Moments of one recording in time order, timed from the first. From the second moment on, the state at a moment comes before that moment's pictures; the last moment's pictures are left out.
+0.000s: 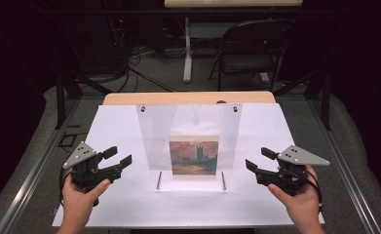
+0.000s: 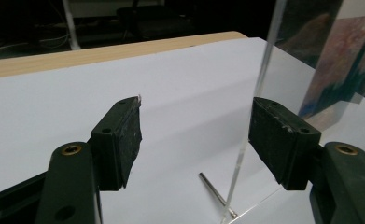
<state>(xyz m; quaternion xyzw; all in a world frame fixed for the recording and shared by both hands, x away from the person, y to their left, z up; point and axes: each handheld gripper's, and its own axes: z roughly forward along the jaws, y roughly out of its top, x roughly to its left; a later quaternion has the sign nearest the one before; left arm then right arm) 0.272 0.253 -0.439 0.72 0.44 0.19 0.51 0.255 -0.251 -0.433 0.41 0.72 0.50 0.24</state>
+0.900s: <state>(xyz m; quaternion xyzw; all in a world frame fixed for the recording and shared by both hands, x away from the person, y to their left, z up) 0.277 0.268 -0.531 0.73 0.49 0.20 0.44 0.259 -0.272 -0.511 0.47 0.71 0.47 0.25</state>
